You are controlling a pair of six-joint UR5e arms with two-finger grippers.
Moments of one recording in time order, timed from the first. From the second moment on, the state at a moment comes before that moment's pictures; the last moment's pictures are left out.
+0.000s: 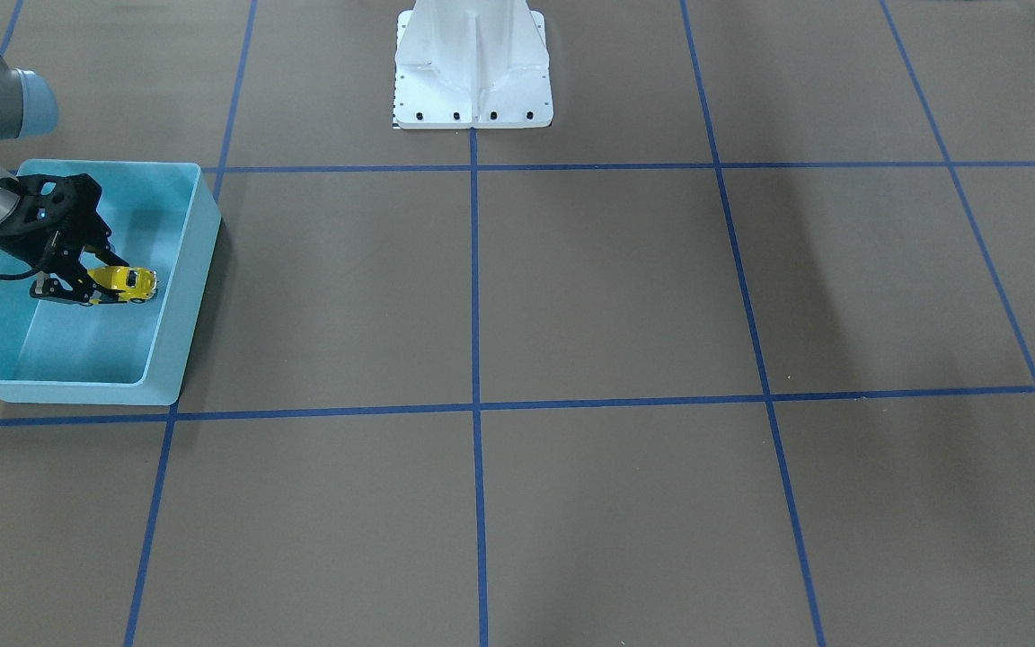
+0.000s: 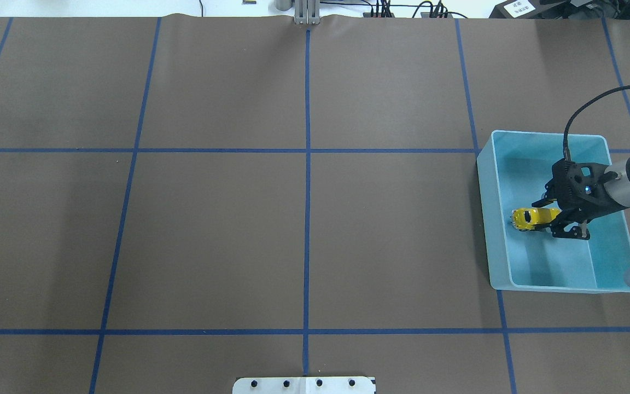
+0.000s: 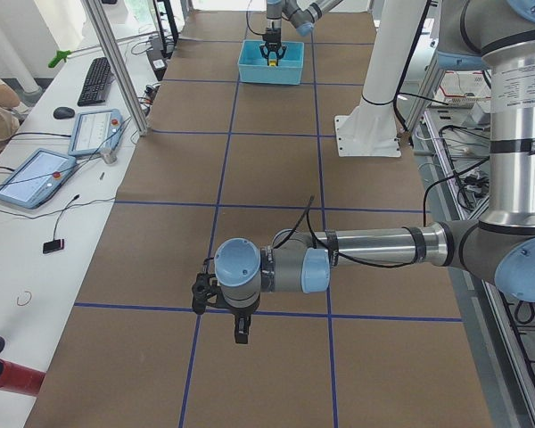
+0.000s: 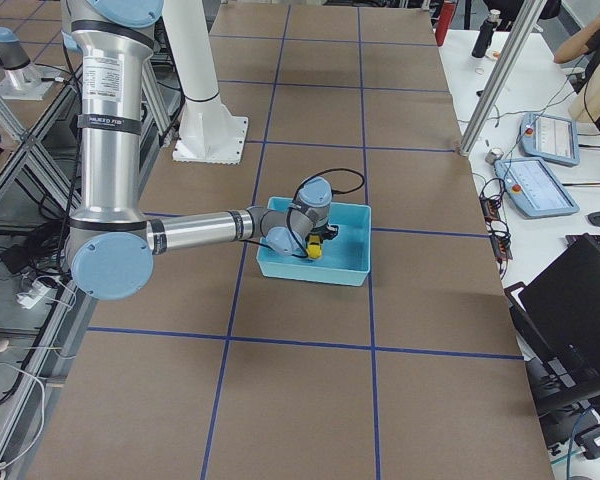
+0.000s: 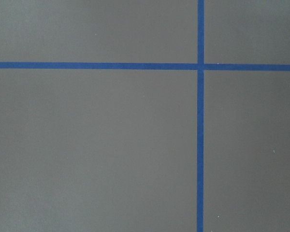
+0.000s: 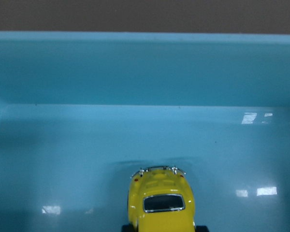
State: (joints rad) left arm -1.63 -1.47 -1.61 -1.62 -2.38 0.05; right arm 0.88 -1.64 1.70 -0.82 2.26 -0.47
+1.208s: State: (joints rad) left arm -1.63 -1.47 -1.61 -1.62 -2.38 0.05; right arm 1.33 -1.66 2.03 -1.18 2.43 -0.29
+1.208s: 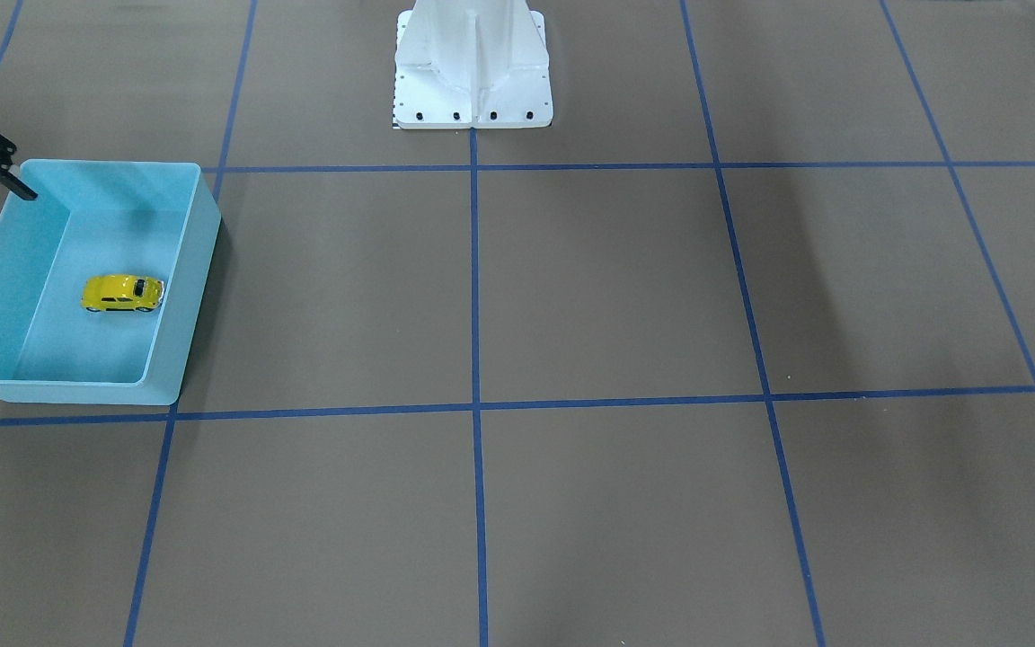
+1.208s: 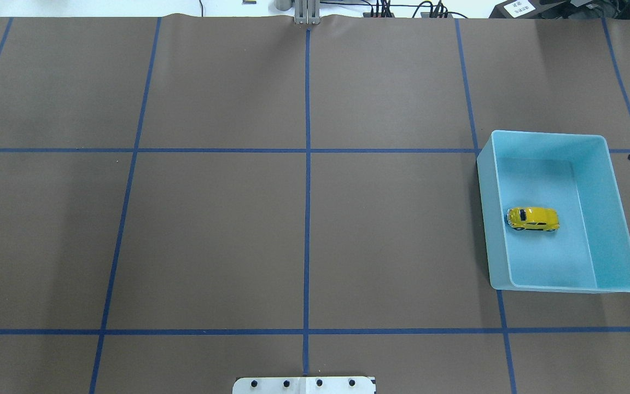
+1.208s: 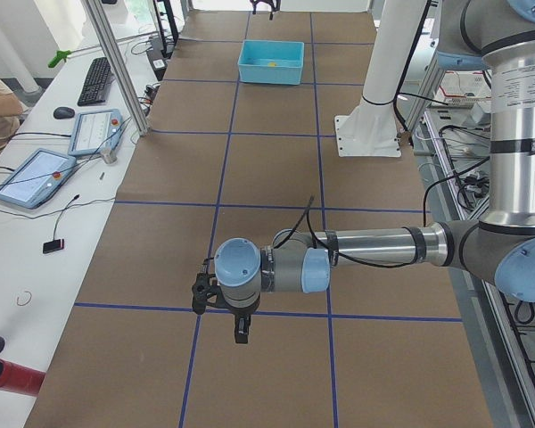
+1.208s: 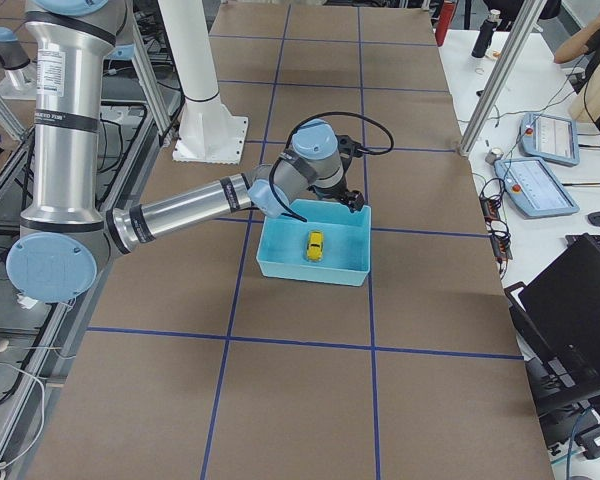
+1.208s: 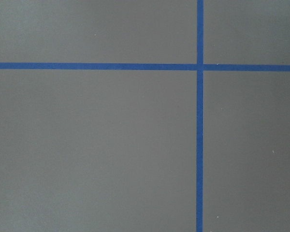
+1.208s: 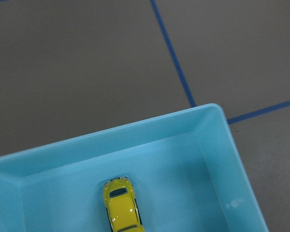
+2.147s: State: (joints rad) left arm -1.63 -1.47 -1.61 -1.62 -2.38 0.05; right arm 1.55 -1.61 1.80 -1.62 2.39 0.11
